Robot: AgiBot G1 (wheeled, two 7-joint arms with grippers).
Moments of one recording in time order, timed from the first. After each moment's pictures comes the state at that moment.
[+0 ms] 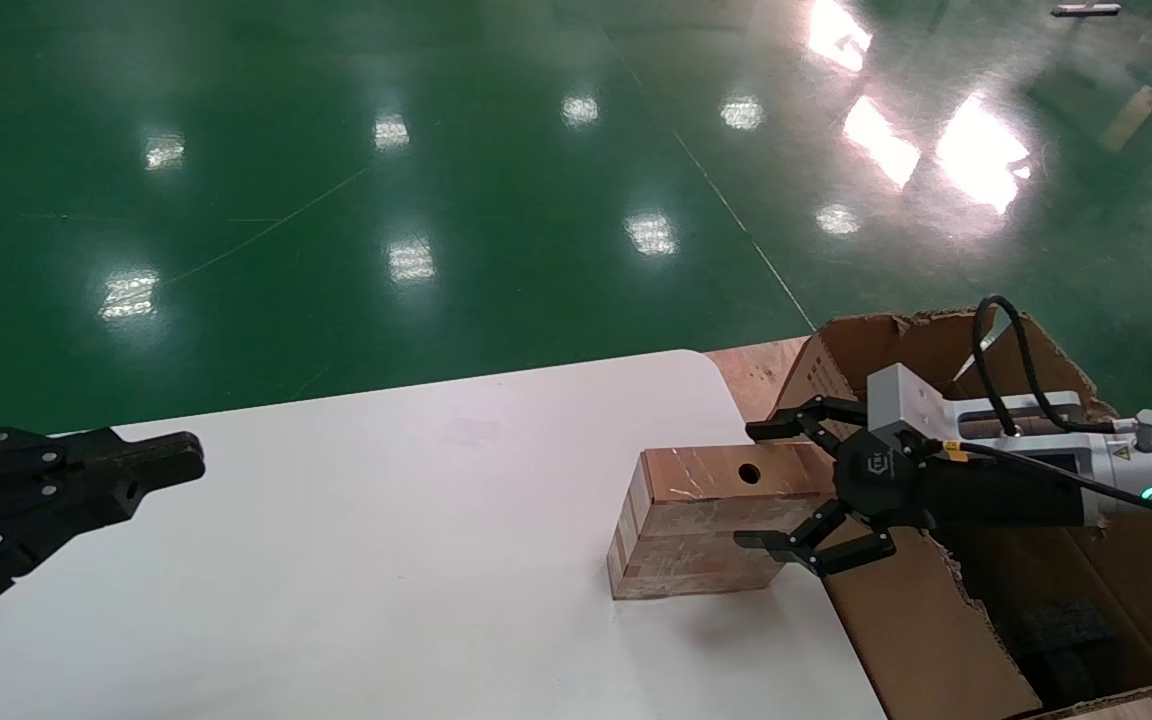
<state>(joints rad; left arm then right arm) -1.09 0.57 0.37 -1.24 0.65 1.45 -0.13 1.40 -0.52 -0.91 0.43 -0.87 -1.59 -0.38</state>
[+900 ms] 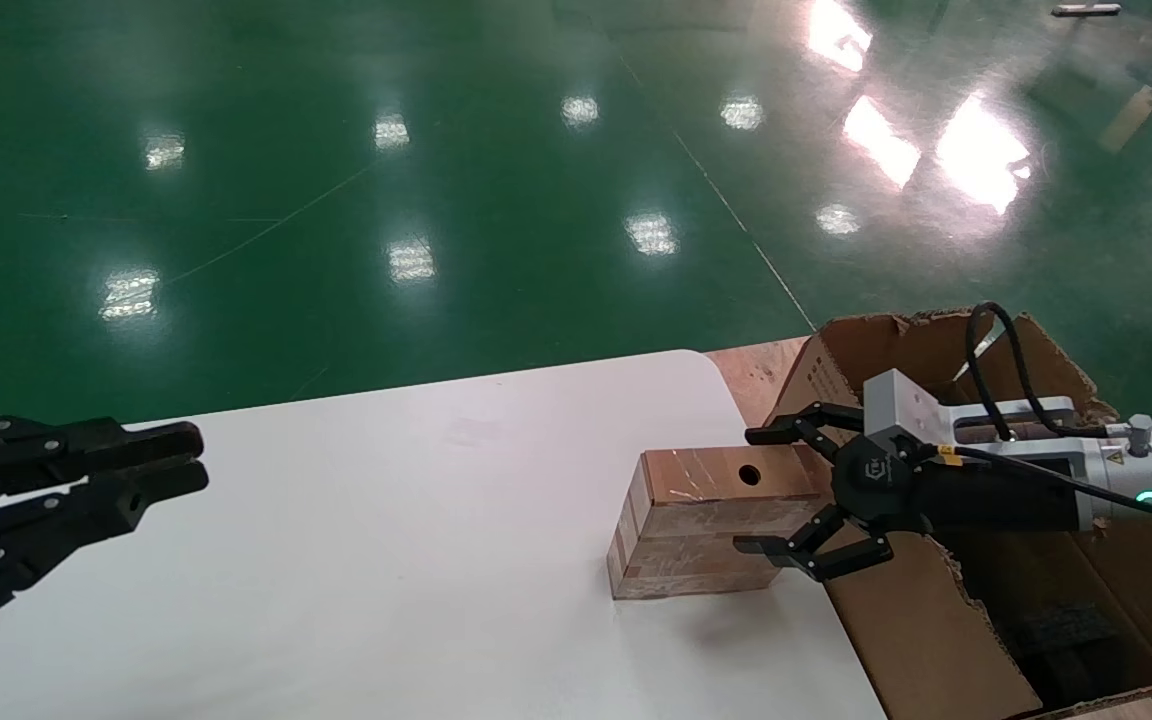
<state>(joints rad) -1.09 0.57 0.37 -1.24 0.65 1.45 -0.13 1.42 -0.53 -0.98 0.39 -0.82 -1.59 -0.39</state>
